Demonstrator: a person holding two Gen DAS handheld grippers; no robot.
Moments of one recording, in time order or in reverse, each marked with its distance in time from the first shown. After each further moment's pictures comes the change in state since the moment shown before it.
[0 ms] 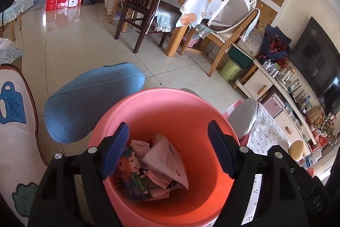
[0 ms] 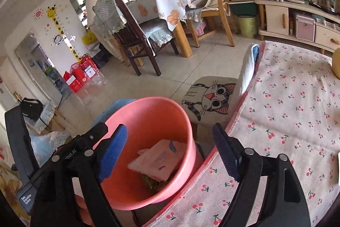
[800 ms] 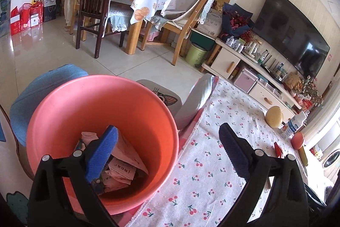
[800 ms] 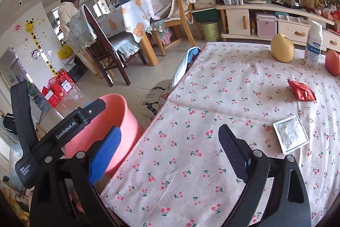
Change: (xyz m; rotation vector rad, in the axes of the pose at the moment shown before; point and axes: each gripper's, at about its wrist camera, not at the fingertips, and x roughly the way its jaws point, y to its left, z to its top) left arm -0.010 -0.098 -0.048 0.216 0.029 -0.187; right arm -0.107 -0.074 -0.043 0.068 -0.061 -0.187
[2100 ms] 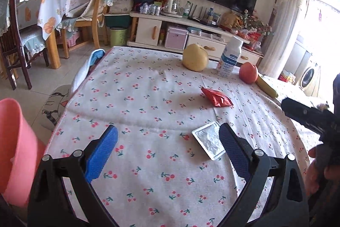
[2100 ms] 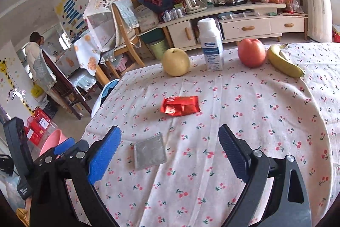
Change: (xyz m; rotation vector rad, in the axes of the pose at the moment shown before) left arm 0.033 -0.198 -0.087 0.465 0.142 -0.326; right arm -0.091 -0.233 0.001 0.223 -0.136 -0.163
